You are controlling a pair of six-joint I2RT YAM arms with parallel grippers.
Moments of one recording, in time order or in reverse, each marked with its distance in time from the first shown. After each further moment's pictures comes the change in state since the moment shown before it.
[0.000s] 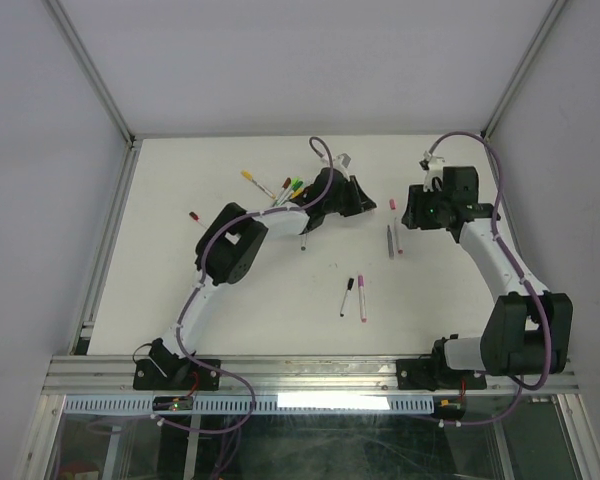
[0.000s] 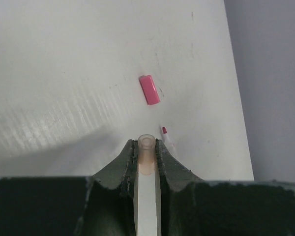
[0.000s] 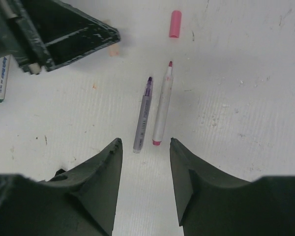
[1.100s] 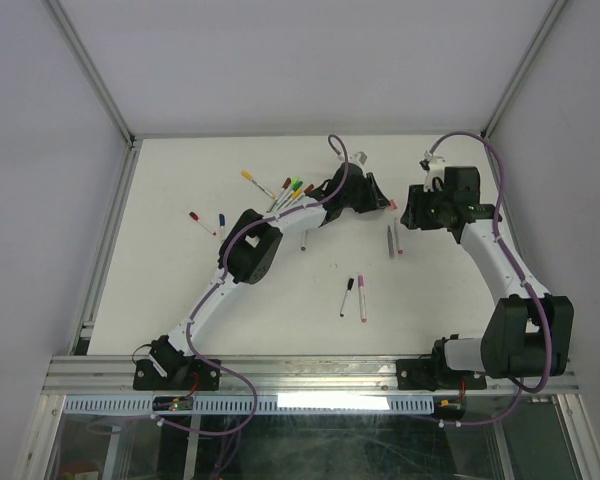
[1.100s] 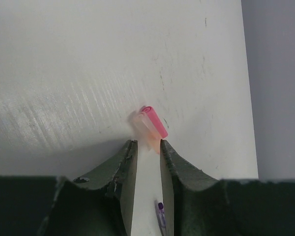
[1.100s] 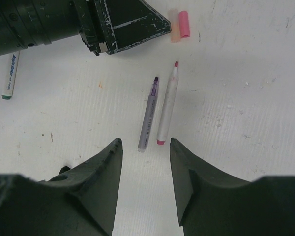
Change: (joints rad) left arm -0.027 0.308 0.514 -0.291 0.000 -0.014; right arm -0.011 -0.019 0.000 -0.004 -0.042 -0.008
